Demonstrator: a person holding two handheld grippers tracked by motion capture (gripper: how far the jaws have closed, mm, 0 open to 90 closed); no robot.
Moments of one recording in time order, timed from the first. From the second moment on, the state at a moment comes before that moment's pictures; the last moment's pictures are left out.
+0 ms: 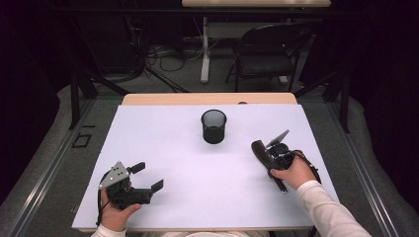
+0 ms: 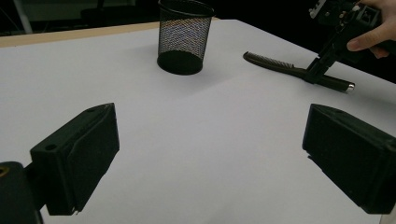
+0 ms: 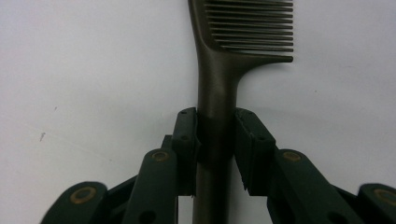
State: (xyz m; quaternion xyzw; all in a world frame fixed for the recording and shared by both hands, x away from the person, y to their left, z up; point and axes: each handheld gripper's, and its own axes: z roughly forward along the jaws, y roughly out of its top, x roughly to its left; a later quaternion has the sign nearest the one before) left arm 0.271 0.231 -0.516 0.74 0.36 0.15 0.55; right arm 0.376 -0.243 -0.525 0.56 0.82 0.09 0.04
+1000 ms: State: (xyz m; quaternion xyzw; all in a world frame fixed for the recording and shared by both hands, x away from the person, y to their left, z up) left arm 0.272 0.232 -0.517 0.74 0.36 0.15 0.55; right arm 0.375 -0.245 -0.520 0.57 0.81 0.09 0.03
